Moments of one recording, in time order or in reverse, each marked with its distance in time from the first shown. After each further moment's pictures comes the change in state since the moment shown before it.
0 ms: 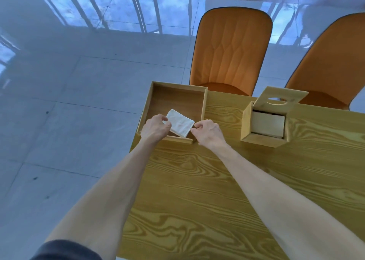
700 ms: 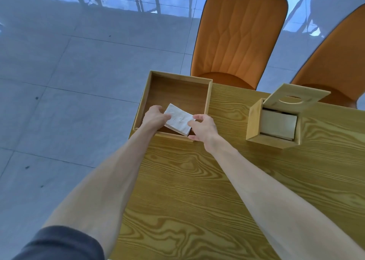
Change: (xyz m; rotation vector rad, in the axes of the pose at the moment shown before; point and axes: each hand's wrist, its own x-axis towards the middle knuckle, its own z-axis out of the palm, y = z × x) left_hand 0.056 -0.007 0.012 -0.313 -0.124 -0.179; right_hand 0.032 -0.014 0.028 0.555 -0.060 0.327
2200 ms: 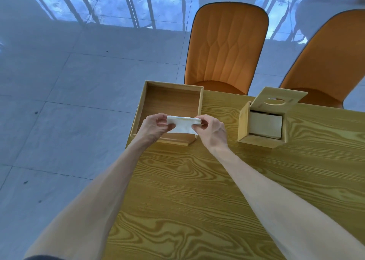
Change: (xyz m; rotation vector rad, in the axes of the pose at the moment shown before) left_hand -0.023 -0.019 -0.006 -0.129 -0.153 0.418; right_hand -0.016 0.016 -0.040 -0.447 0.269 -0.562
